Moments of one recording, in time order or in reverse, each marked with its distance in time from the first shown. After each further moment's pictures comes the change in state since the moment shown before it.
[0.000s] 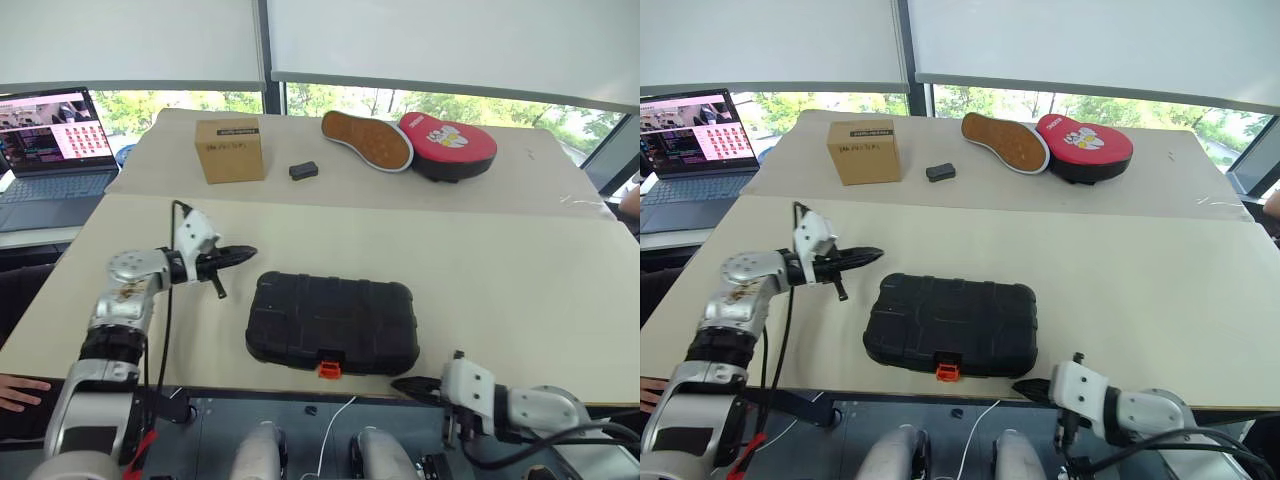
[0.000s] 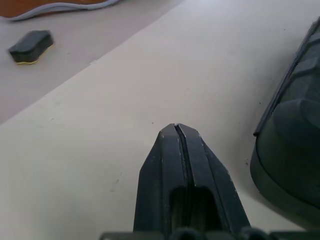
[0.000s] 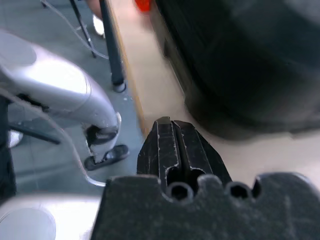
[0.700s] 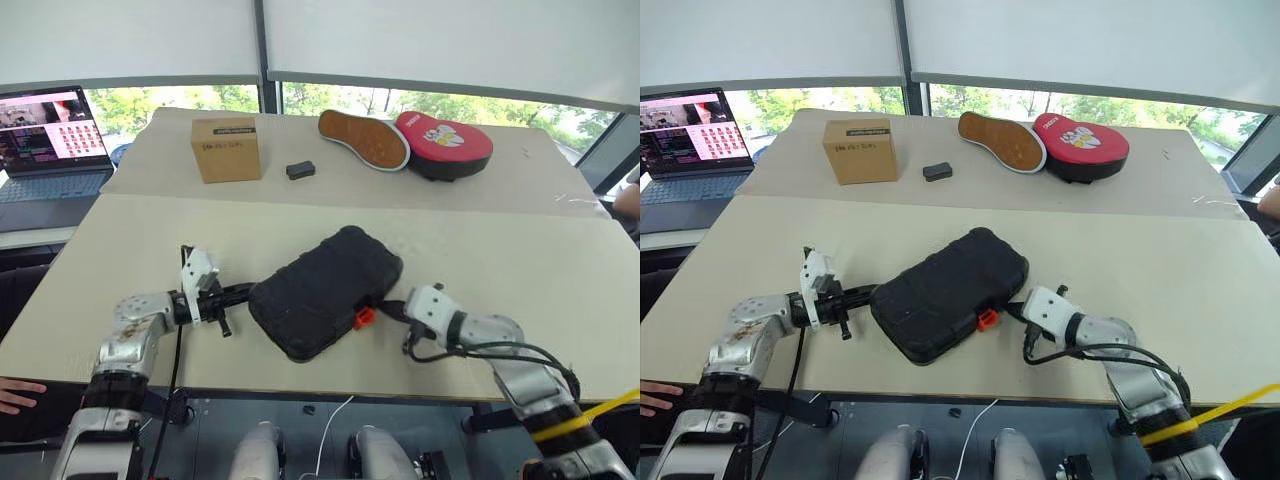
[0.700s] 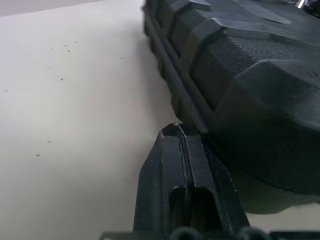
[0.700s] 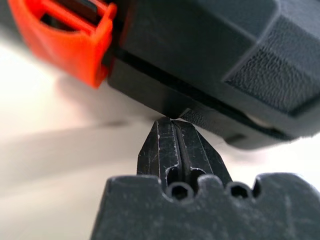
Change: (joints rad) left arm 0.310 -0.027 0.101 -0.325 -0.158 0.193 0.005; right arm -0.484 0.247 0.027 0.457 -0.188 -0.028 -0.073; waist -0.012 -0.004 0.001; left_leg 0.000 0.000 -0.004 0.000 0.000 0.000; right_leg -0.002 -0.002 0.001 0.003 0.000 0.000
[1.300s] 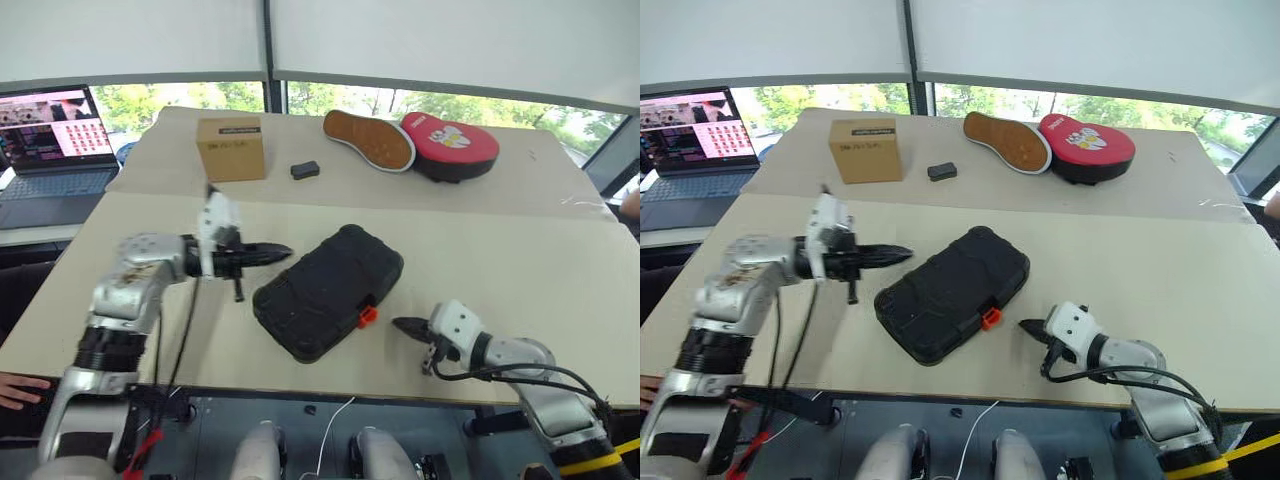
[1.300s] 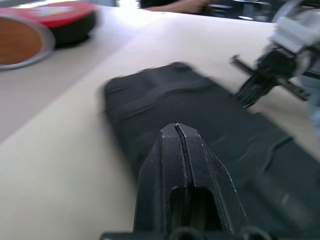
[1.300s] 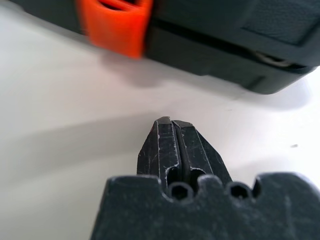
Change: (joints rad) left arm -0.258 0.028 -0.183 -0.202 -0.036 0.212 -0.066; right arm 0.255 -0.025 -0.107 -0.241 0.120 0.120 0.050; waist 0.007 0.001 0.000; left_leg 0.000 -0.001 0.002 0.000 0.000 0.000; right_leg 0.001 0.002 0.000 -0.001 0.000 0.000
